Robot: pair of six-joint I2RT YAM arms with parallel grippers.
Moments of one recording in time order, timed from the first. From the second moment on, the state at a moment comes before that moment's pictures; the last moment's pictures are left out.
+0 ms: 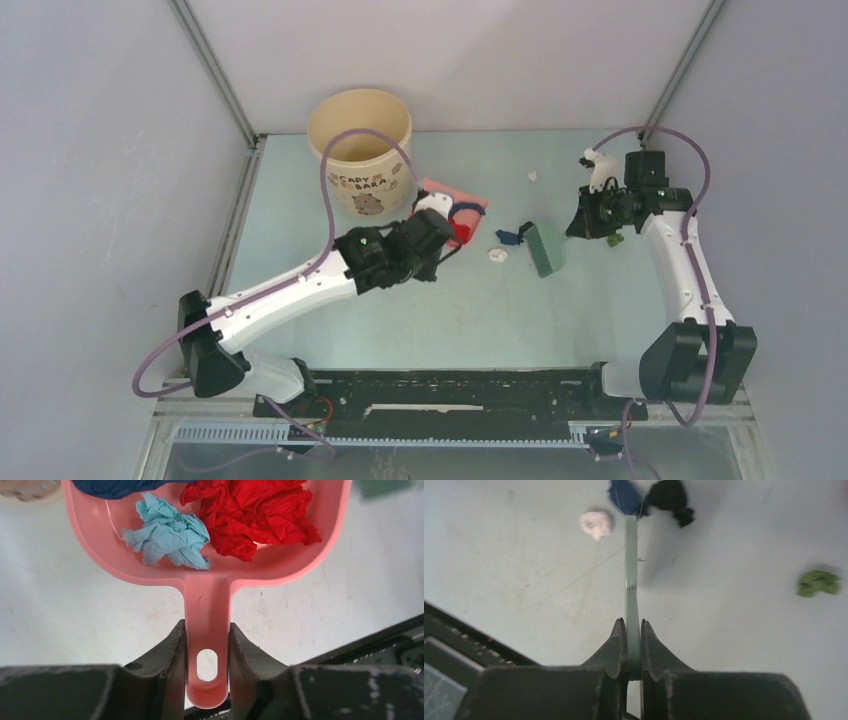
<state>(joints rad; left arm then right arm) -1.05 1.39 1.30 -0.82 -0.43 -0.51 -0.08 1.38 1.30 -0.91 -0.43 -0.27</state>
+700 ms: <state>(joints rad) -0.71 1.61 1.95 -0.94 -0.24 -0.41 -0.04 1.23 0.98 -0.84 -0.95 -0.28</state>
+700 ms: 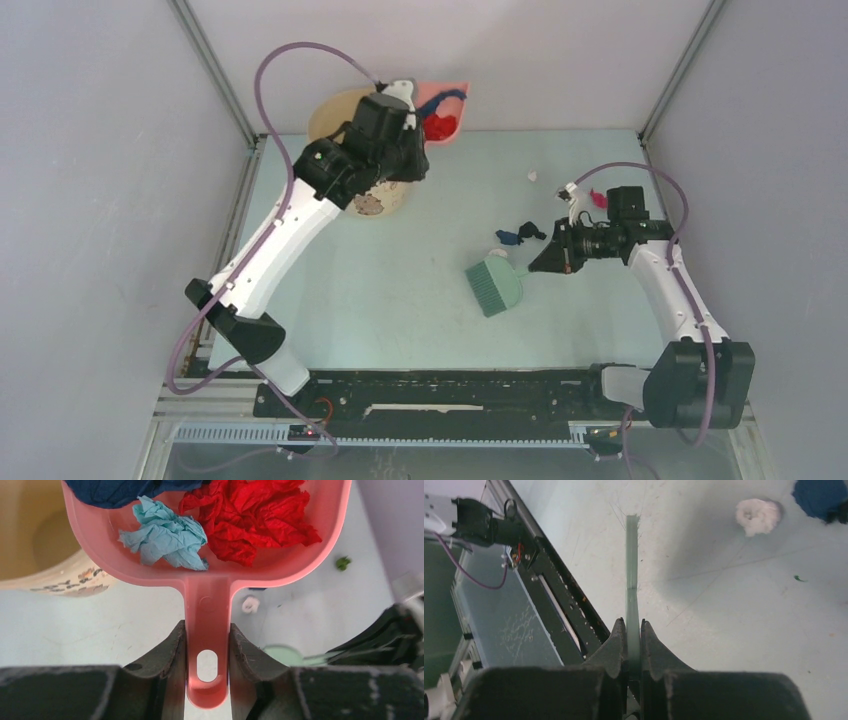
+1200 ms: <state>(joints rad) -0.40 1.64 1.86 -0.71 0.06 -0.64 0.30 1.14 0.95 -0.81 -0.78 -0.34</state>
